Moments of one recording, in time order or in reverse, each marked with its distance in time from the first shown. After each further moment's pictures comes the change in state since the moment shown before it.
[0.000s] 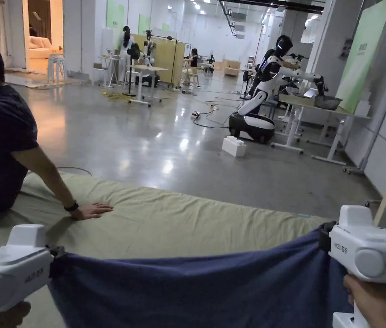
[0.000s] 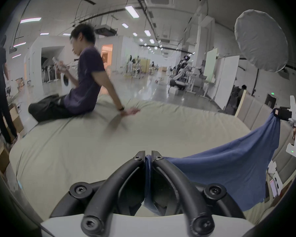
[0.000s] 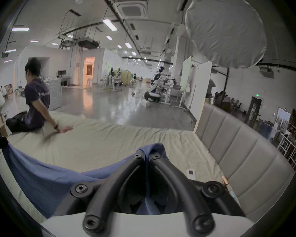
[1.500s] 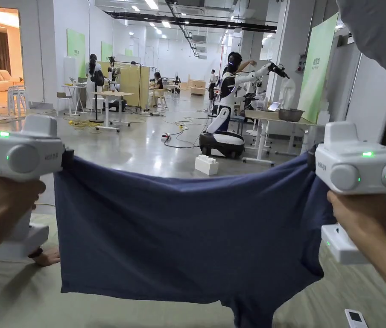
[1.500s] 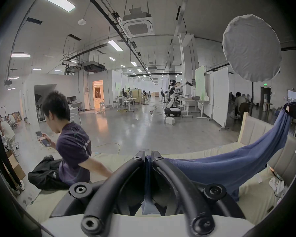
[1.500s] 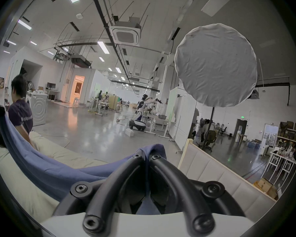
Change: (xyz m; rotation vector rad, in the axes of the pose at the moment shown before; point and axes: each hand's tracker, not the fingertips) left arm 0.060 0.231 -0.061 0.243 0.008 -0.160; right arm 0.011 0.143 -0.013 0.278 -0.166 0.085
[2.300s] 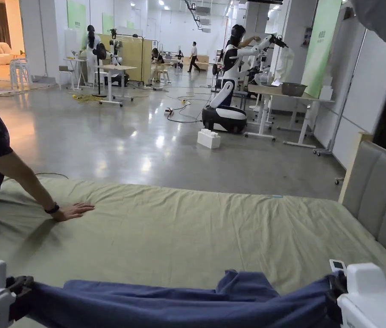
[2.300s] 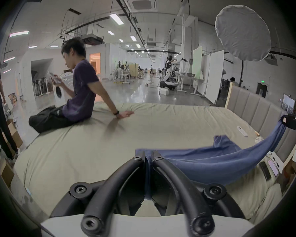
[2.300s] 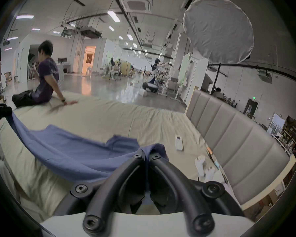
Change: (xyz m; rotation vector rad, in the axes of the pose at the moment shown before) left arm -0.033 -0.262 0.225 -0.247 -0.053 0.068; right arm -0.001 -0.212 0.255 -0.368 0.156 -0.006
